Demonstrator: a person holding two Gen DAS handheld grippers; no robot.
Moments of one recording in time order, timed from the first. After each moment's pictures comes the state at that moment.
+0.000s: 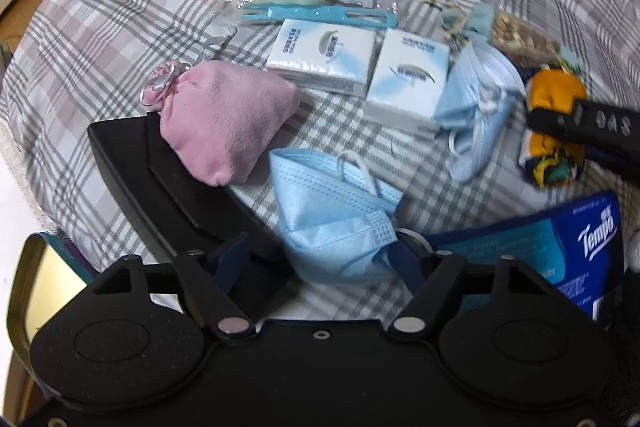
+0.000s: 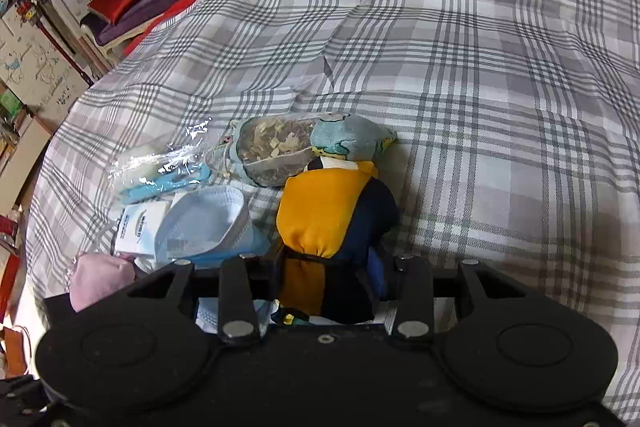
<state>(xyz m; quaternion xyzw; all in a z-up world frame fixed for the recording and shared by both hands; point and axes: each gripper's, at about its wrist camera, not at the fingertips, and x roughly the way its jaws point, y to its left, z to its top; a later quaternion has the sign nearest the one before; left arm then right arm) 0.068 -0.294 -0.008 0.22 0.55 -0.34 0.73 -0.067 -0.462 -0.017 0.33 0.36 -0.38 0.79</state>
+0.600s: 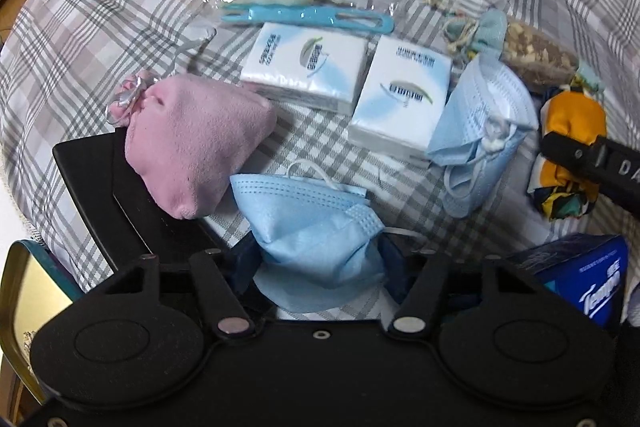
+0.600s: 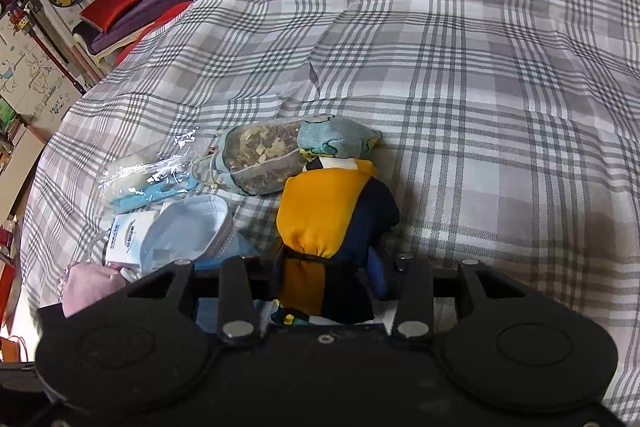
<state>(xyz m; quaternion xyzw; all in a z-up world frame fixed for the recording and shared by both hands) 0.076 -0.321 -0.019 0.22 0.56 -0.33 0.73 -0.072 -0.465 -0.020 0.33 0.35 -0.40 0.78</state>
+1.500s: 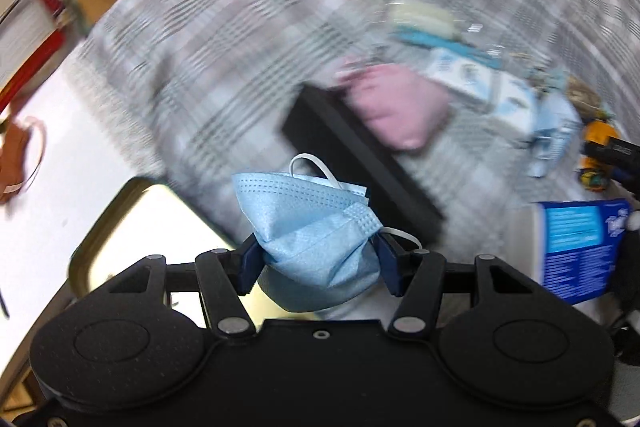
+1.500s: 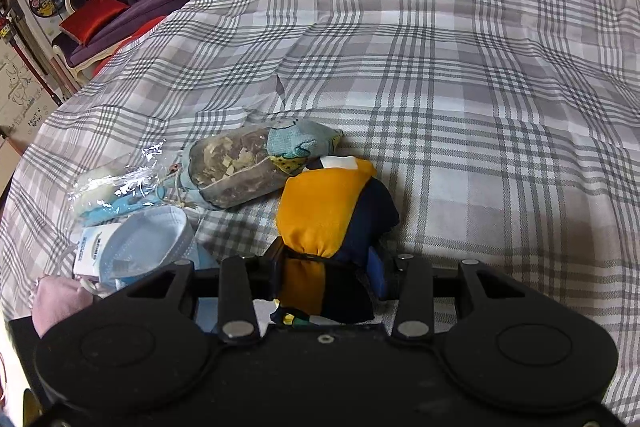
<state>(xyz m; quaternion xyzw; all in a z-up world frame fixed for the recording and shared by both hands) 0.114 -0.155 0.042 0.16 0.55 -0.27 0.77 -0.076 -0.462 -0.027 0.30 0.34 -0.44 0.78</state>
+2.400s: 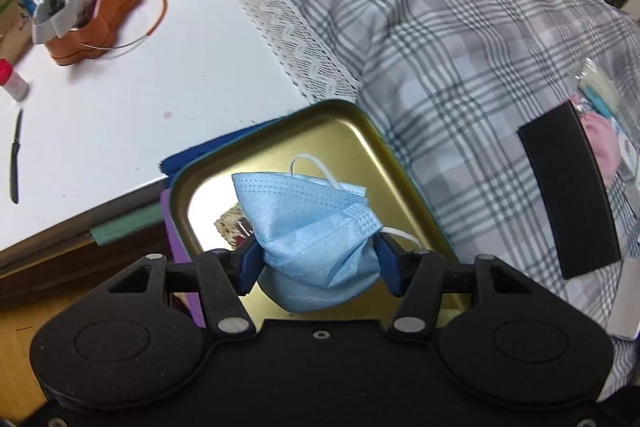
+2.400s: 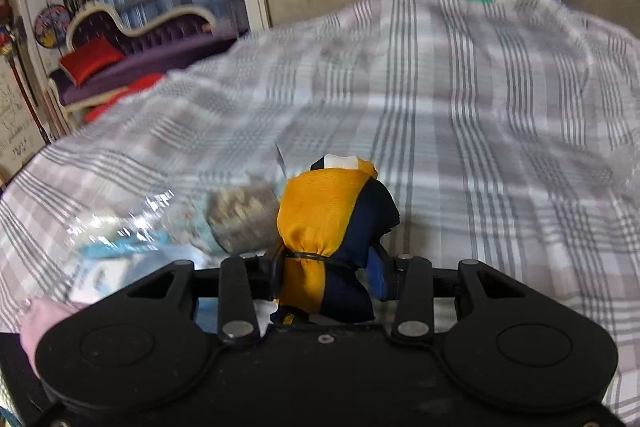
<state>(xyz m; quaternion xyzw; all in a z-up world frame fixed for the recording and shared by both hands) 0.177 0.013 -0.018 0.03 0.59 -0.17 0.79 -0.080 -0.417 0.011 0.20 0.25 -0.49 0.81</state>
